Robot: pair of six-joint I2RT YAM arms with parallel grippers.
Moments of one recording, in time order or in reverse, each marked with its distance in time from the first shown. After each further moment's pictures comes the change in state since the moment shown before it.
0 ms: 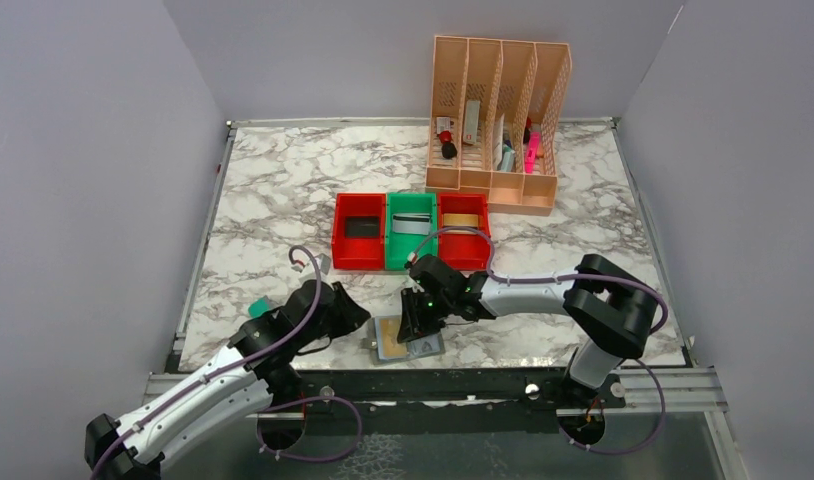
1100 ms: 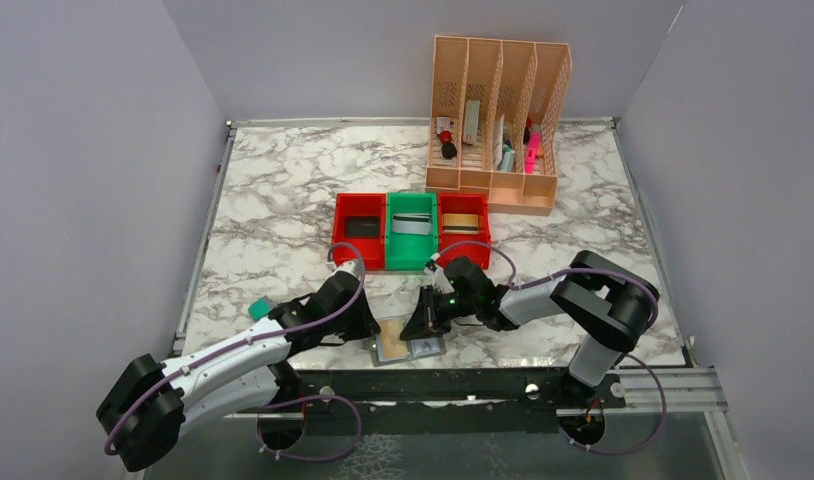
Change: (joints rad) left arm 0.000 0.387 -0.008 0.219 0.166 0.132; right arm -0.131 0.022 -0.291 0.605 -0.293 0.257
